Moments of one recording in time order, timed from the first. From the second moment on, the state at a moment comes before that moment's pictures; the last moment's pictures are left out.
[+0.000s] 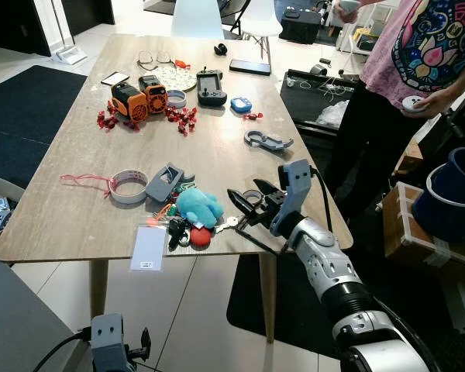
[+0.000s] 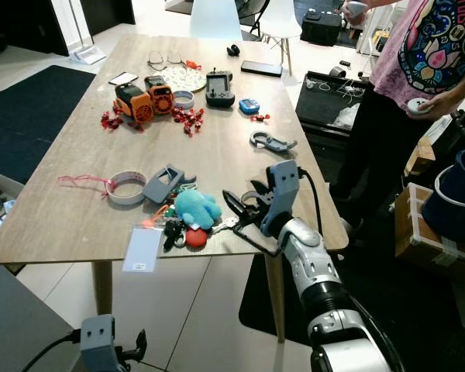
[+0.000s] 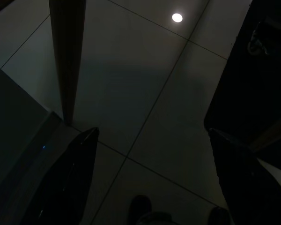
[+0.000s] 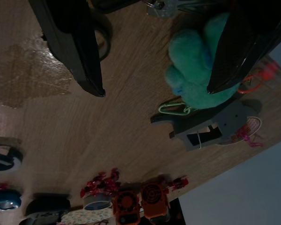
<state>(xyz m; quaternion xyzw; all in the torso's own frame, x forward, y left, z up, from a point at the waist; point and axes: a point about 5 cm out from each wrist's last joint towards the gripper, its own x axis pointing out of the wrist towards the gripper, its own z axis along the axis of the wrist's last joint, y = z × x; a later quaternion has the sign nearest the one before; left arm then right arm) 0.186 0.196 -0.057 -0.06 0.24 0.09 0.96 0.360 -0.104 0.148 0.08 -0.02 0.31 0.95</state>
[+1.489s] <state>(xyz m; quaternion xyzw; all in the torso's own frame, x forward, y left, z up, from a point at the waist) 0.185 0.197 -0.058 -0.06 0.24 0.09 0.96 0.345 -0.113 0.116 0.05 0.07 0.28 0.96</state>
